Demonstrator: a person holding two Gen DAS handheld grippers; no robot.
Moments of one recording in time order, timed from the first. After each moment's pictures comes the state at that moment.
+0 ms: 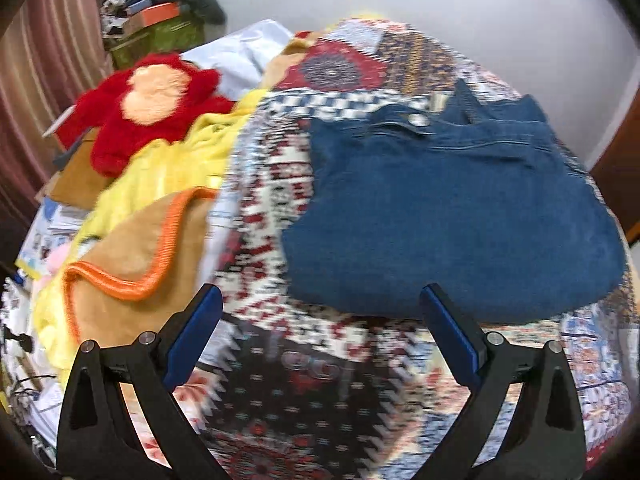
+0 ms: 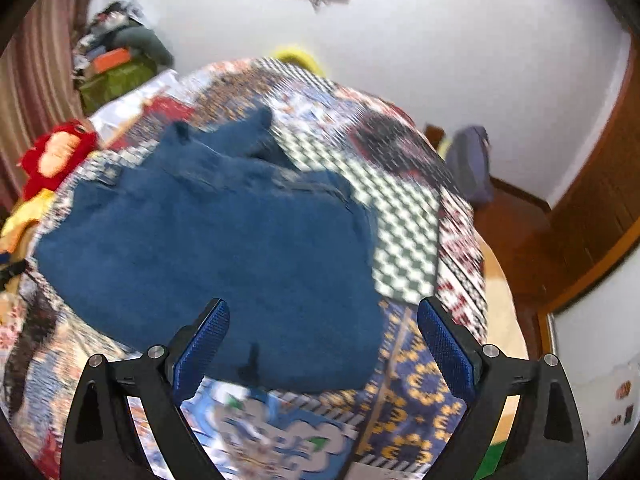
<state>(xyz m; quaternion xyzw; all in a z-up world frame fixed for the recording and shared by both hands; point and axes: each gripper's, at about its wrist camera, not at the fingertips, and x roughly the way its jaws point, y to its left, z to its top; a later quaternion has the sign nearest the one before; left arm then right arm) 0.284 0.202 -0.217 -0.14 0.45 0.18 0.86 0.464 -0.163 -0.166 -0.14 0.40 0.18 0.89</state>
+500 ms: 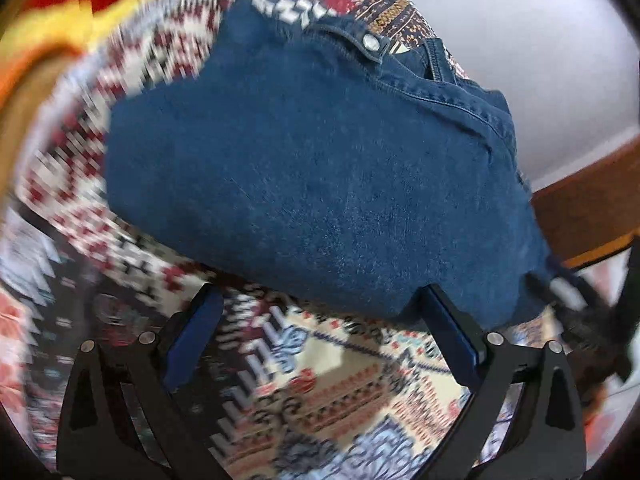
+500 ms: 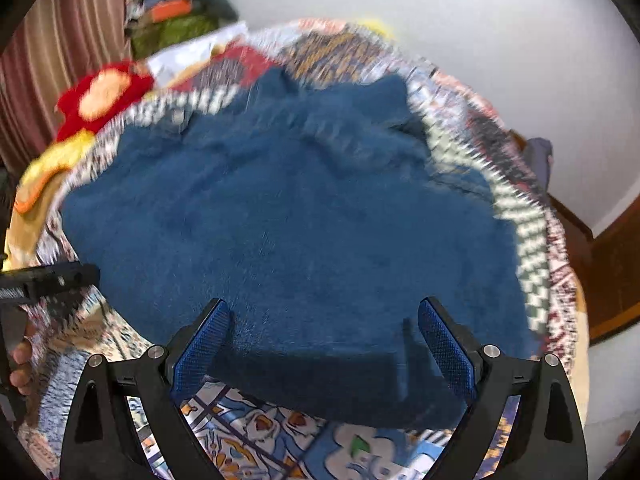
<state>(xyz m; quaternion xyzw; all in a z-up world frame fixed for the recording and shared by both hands) 0.321 0.188 -0.288 -0.37 0.47 0.06 0.80 0.463 -0.053 -0.228 -0.20 0.45 0.26 0.83</state>
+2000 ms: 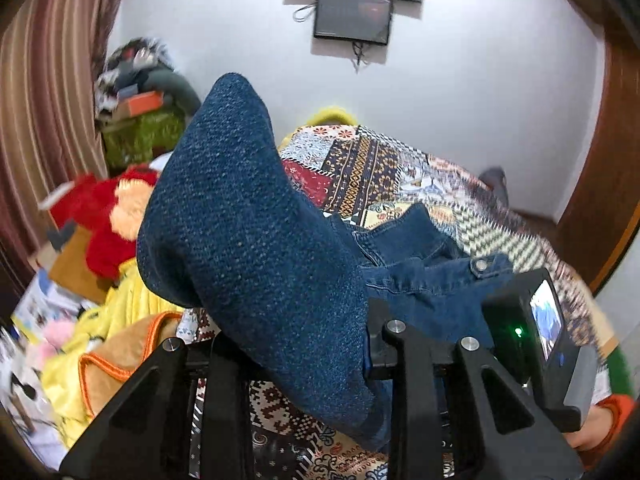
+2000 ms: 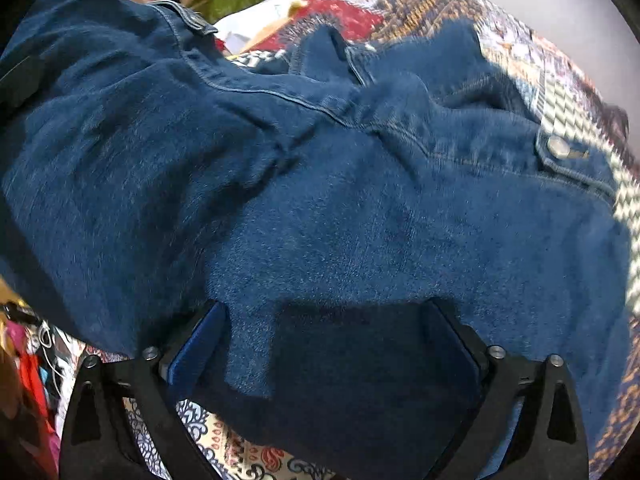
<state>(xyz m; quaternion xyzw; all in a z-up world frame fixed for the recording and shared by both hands) 0.312 0.136 -0.121 -0.08 0.30 0.17 0.93 0.435 0.035 -0.253 -0.14 0.53 0.36 0.76</state>
